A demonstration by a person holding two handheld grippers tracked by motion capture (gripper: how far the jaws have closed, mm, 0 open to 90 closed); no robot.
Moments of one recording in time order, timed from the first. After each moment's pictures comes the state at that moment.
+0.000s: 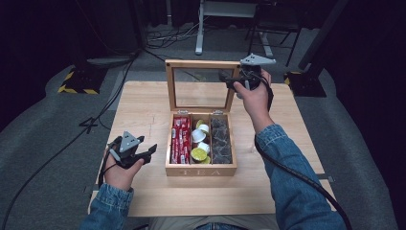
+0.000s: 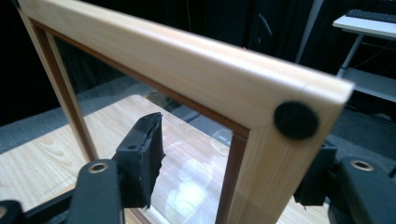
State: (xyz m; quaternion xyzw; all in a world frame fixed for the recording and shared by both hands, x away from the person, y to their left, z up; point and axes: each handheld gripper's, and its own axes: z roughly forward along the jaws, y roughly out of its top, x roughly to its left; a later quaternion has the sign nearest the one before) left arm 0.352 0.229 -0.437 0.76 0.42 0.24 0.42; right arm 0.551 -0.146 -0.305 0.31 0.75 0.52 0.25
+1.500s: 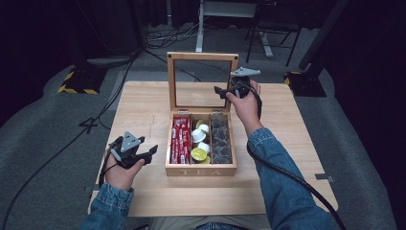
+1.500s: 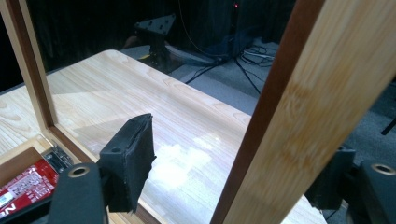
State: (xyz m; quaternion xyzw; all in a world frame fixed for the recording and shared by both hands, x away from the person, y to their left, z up) left arm 0.353 0.228 -0.440 0.77 0.43 0.24 0.42; right arm 0.579 -0.137 -0.371 0.35 0.78 0.47 0.24
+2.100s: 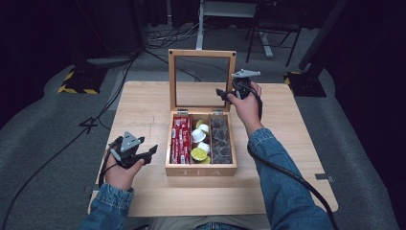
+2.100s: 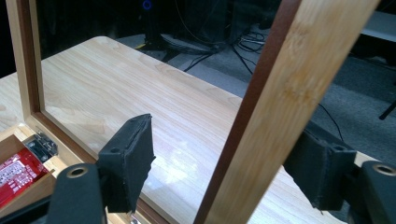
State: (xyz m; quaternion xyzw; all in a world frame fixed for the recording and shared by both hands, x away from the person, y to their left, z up) left arm 0.354 0.230 -0.441 0.77 0.43 0.23 0.41; right arm 0.583 -0.143 -0.380 0.37 0.78 0.45 0.23
